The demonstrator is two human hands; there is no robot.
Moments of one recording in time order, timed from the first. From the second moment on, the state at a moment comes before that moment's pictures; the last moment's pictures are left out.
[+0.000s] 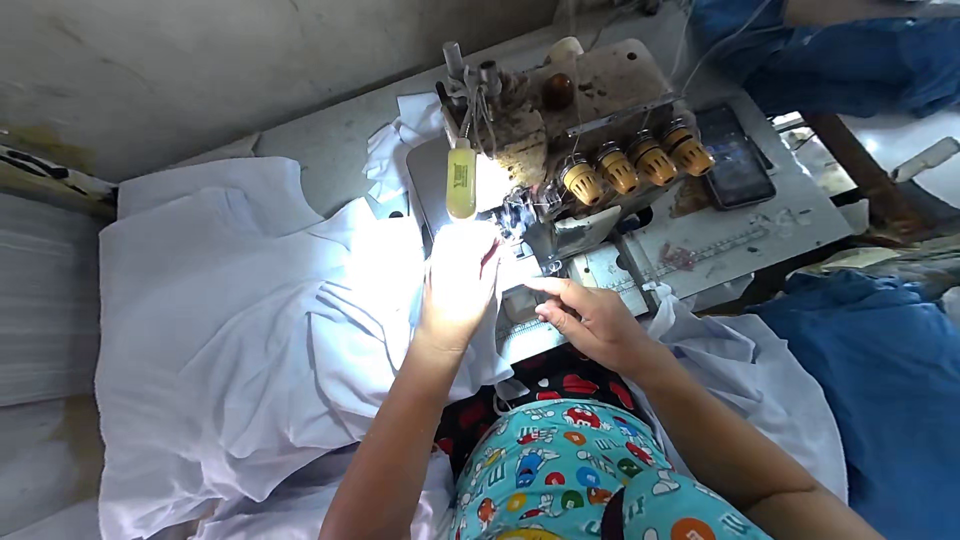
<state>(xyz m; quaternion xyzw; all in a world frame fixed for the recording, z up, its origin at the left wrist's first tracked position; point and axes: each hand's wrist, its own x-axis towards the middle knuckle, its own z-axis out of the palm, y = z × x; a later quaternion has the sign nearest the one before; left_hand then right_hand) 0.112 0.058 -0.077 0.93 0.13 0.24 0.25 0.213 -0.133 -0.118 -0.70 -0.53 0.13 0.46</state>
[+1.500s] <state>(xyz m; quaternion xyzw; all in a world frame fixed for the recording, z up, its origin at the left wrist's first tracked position) 0.044 0.045 -0.061 0.91 0.29 0.22 0.21 0.196 -0.117 -0.111 -0.62 -0.59 0.09 0.51</state>
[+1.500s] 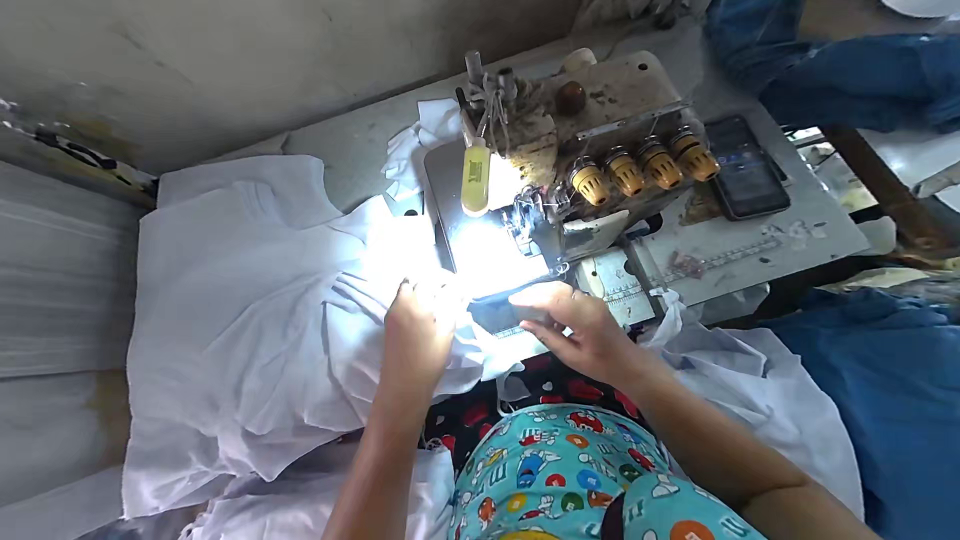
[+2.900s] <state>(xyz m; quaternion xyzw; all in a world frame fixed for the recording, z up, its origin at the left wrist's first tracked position) 0.052 0.034 -0.040 0.75 0.24 0.26 0.55 0.177 -0.107 -0.090 -0.59 -0.39 0.15 0.69</state>
